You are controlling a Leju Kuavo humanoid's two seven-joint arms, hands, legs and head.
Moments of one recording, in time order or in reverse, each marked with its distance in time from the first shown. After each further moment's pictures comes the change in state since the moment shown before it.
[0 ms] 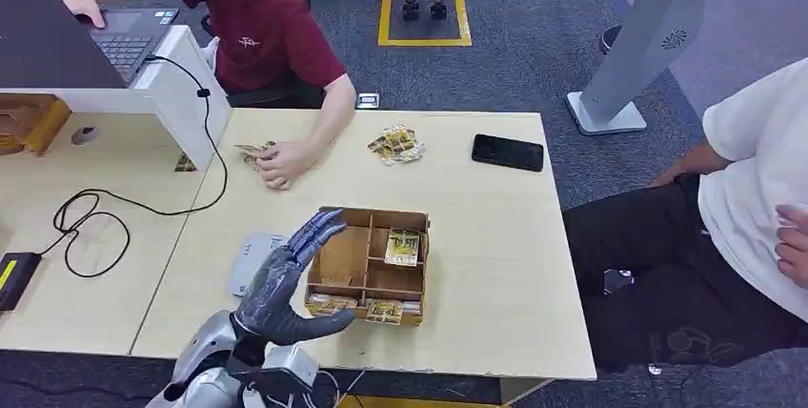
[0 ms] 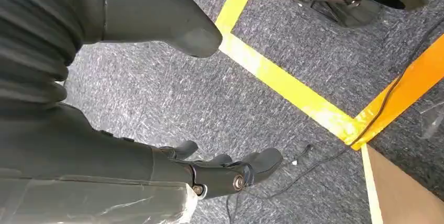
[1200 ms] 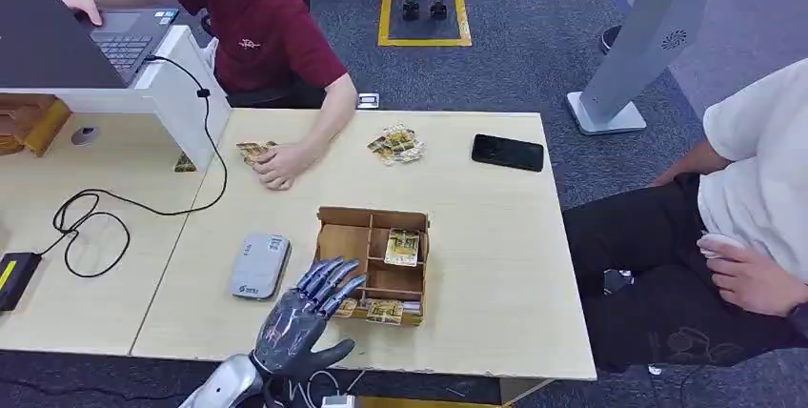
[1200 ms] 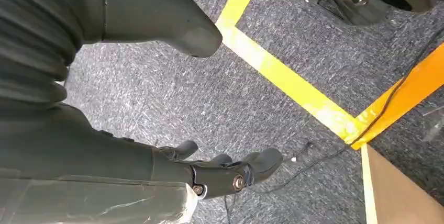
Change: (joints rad) left arm 0.011 0.018 -0.150 0.249 -0.430 0.320 0.190; right arm -0.005 0.000 -0.002 -0.002 0.056 0.006 0.026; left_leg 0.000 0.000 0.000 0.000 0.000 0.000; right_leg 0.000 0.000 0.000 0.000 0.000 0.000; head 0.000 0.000
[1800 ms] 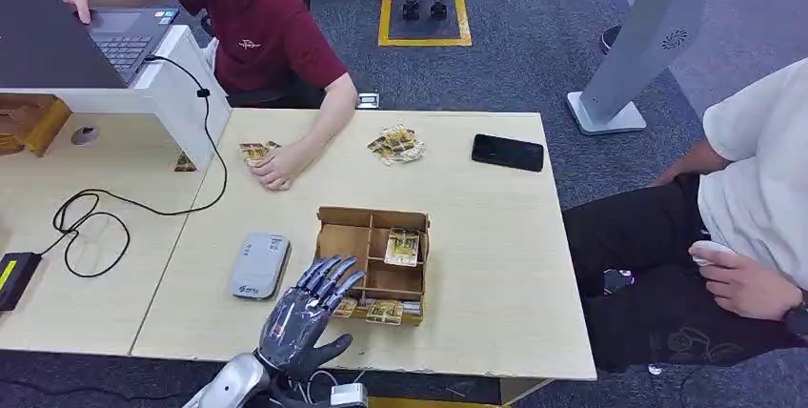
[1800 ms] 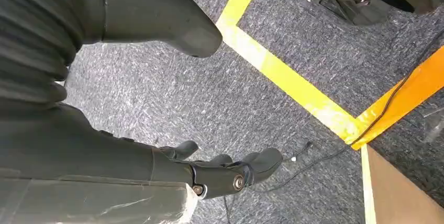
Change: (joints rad) left arm -0.015 -0.028 0.003 0.082 -0.072 0.019 0.072; right arm 0.000 0.000 -0.001 0.000 0.013 0.001 0.002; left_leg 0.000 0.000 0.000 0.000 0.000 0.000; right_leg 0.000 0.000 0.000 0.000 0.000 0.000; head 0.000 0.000
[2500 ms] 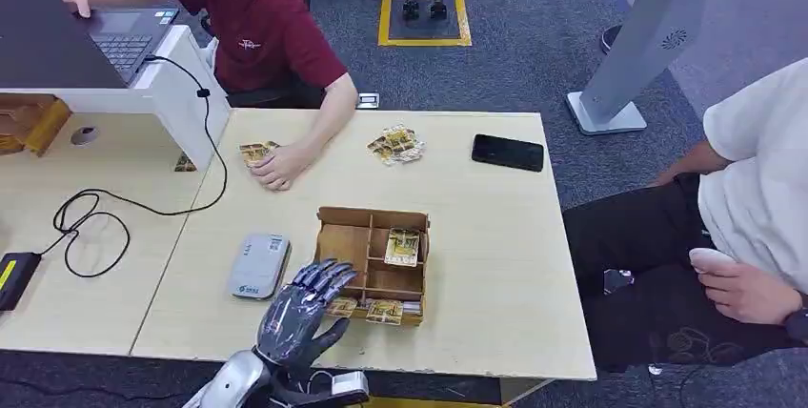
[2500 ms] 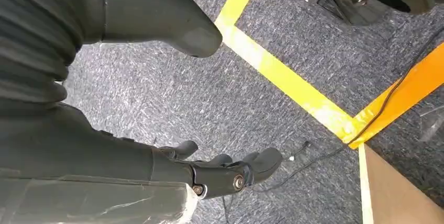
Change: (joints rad) left arm -0.002 -0.021 0.030 0.032 -0.024 0.012 0.034; right arm 0.000 0.000 -0.004 0.000 0.002 -0.002 -0.010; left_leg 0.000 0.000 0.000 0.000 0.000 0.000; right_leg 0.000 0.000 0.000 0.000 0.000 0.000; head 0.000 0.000
